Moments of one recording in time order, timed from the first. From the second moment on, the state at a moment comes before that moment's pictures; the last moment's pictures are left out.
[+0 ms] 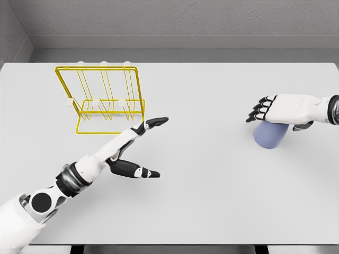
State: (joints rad) left arm -0.20 0.61 -0.72 -1.69 0.28 -0.51 -0.12; right arm -0.71 -0.98 0.74 -1.54 0.56 -0.61 0.61
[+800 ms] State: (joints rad) left arm -0.19 0.58 -0.74 -1.65 0.56 -0.21 -0.17; right arm -0.71 -0.99 0.76 -1.54 0.55 -0.59 0.60
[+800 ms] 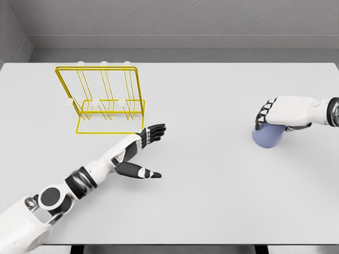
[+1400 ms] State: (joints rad) left arm -0.19 0.56 -0.74 -1.63 0.57 -0.15 -0.17; right arm -0.72 -1.03 0.73 -1.70 0.59 -0.61 0.61
